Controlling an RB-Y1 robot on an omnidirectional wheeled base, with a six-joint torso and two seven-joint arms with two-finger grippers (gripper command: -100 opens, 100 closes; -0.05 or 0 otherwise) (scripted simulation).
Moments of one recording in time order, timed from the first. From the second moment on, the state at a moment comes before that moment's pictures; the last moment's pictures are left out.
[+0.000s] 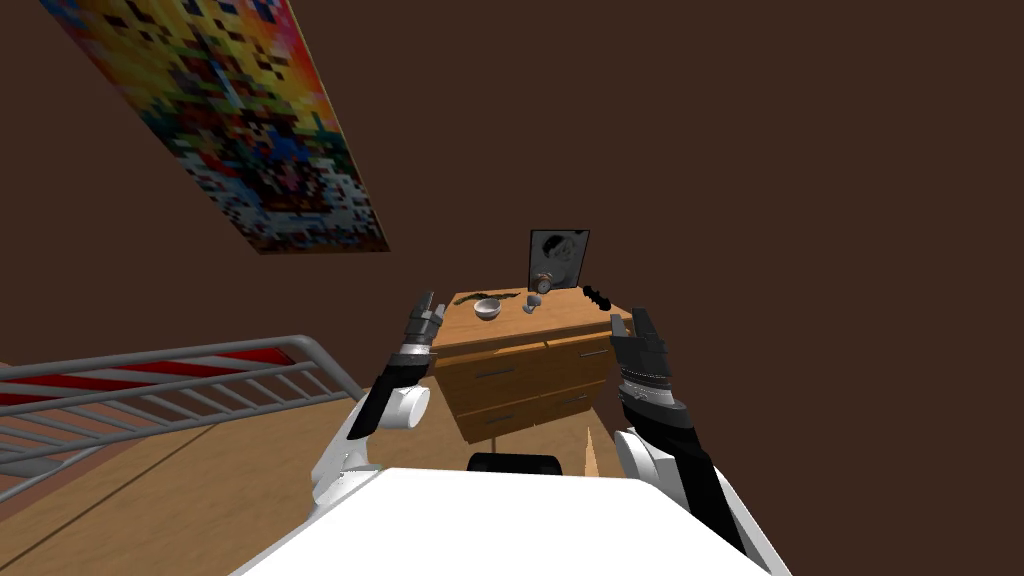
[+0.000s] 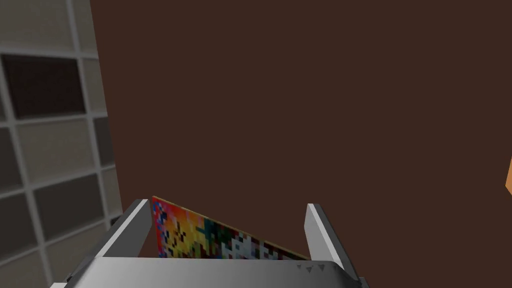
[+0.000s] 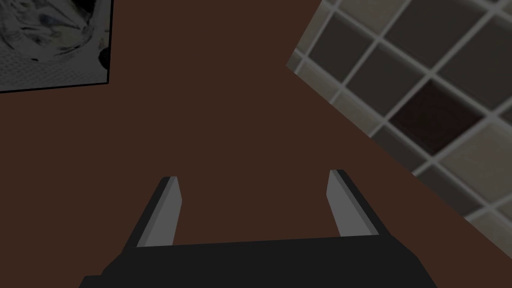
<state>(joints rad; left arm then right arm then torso) 0.26 0.16 0.04 -2.17 0.09 -0.26 -0.07 0.51 -0.03 -0.03 -2.28 0.03 -0.58 0.08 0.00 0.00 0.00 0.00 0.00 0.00</state>
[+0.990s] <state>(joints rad) -0.01 0.23 0.04 -1.95 0.11 0.04 -0.09 0.51 -0.03 -0.03 -2.28 0.03 -0.58 0.08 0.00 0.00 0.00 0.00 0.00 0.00</state>
